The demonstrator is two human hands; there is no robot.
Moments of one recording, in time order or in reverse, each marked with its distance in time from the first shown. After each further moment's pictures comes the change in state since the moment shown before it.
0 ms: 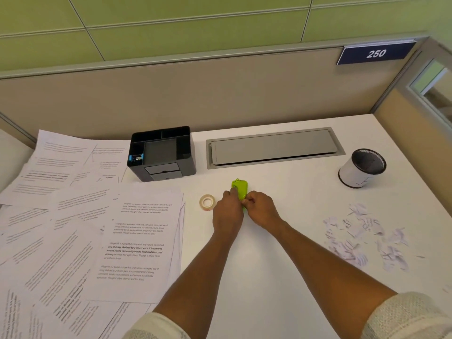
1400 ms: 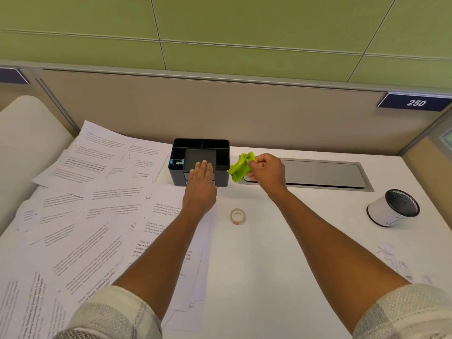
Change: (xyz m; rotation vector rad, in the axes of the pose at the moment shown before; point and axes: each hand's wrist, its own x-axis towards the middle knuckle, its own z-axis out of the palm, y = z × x) left_hand 0.060 -0.144 -0.114 0.074 0.137 0.036; right_hand 0.047 -0.174 -0.016 0.410 0.244 -0.060
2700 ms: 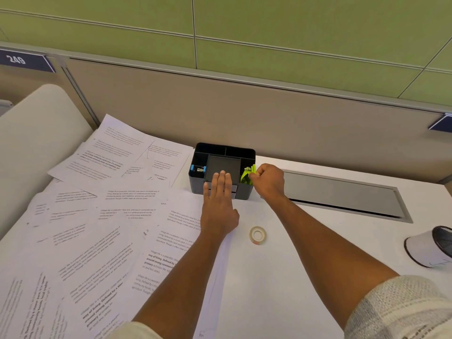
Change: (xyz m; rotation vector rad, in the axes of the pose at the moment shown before) left_hand -0.002 -0.012 0.030 0.112 0.053 -0.069; right_hand 0.051 0.012 0.087 -0.497 -0.033 -0.092
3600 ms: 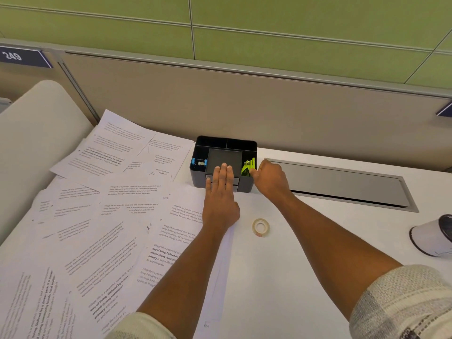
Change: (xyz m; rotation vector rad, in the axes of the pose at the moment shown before) left_hand 0.000 -0.002 0.008 -0.040 0.036 -0.004; right_hand 0.002 0.017 0.010 -0.334 -0.112 -0.077
